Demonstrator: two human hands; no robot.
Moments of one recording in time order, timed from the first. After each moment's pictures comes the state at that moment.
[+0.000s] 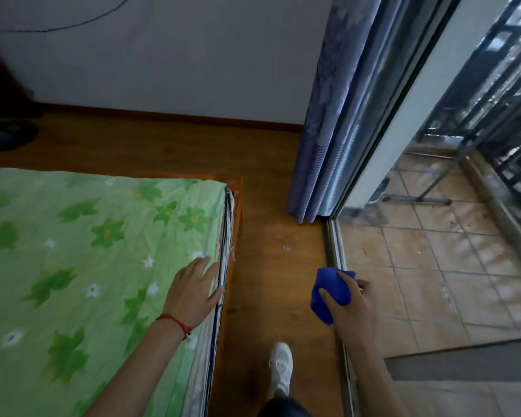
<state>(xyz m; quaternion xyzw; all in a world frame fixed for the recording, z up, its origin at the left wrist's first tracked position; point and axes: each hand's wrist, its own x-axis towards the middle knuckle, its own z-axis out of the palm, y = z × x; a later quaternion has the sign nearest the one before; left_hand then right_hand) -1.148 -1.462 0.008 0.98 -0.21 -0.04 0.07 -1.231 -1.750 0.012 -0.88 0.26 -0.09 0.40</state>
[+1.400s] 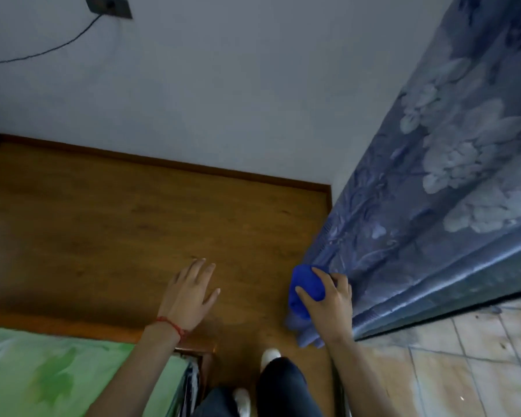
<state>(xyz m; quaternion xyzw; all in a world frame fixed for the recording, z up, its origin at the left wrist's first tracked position) -0.503 -1.595 0.014 0.99 -0.13 -0.05 0.09 -0.546 -1.858 0.018 -0.93 0.17 -0.06 0.33</state>
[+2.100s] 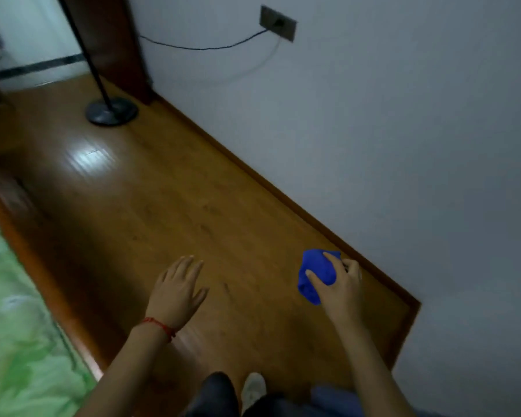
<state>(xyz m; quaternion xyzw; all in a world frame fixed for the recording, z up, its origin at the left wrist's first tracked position) -0.288 -1.550 -0.006 0.97 0.20 -0.01 0.11 -0.136 -1.804 0.032 -0.94 -0.10 0.03 0.34</state>
